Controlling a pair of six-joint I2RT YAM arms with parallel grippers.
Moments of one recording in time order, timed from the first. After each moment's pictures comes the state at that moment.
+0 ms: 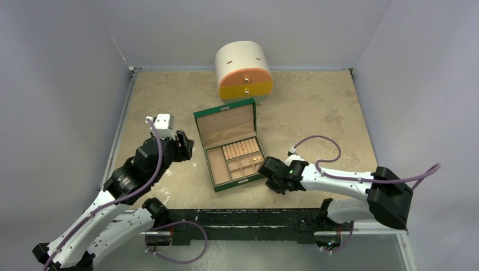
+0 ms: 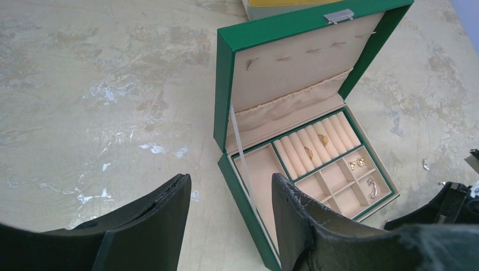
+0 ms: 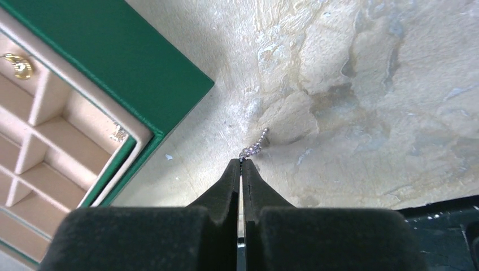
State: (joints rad) left arm -0.71 0.61 0.81 -0.62 -0.43 -0.43; right arm 1.05 1.29 0.65 -0.69 0.35 1.62
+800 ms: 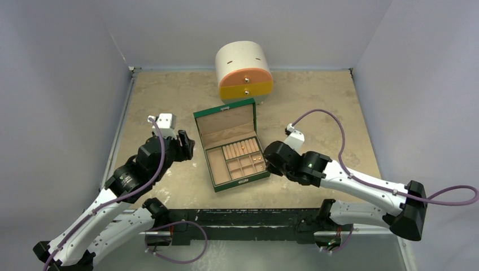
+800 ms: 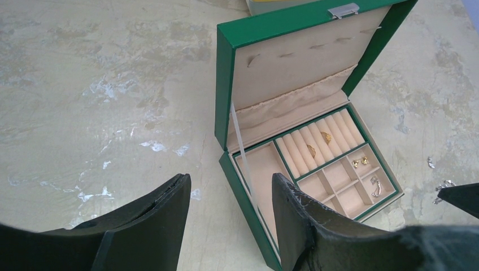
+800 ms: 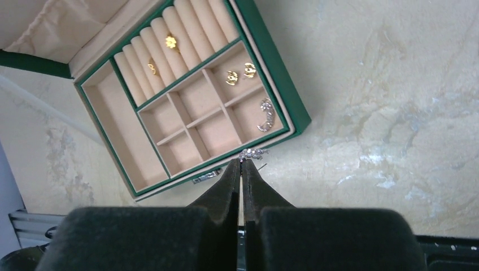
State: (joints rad) left arm -0.71 0.63 0.81 -0.62 -0.43 -0.43; right arm 1.05 1.07 0.87 -0.80 0.51 1.26
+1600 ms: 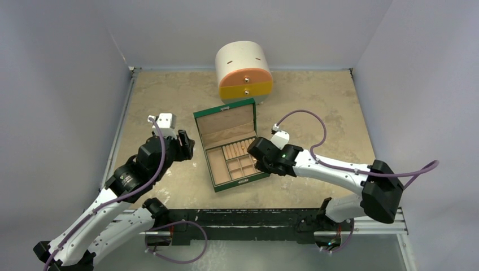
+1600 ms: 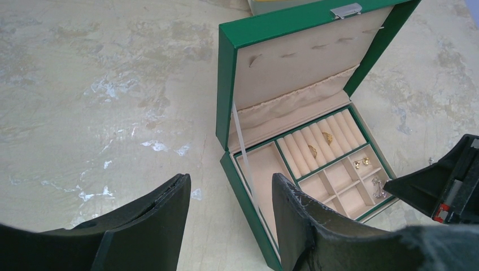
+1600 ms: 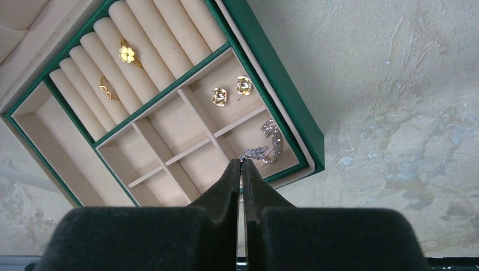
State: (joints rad) left arm -0.70 0.63 0.81 -0.62 -0.43 -0.43; right arm 1.00 1.36 0.91 -0.68 0.46 1.26
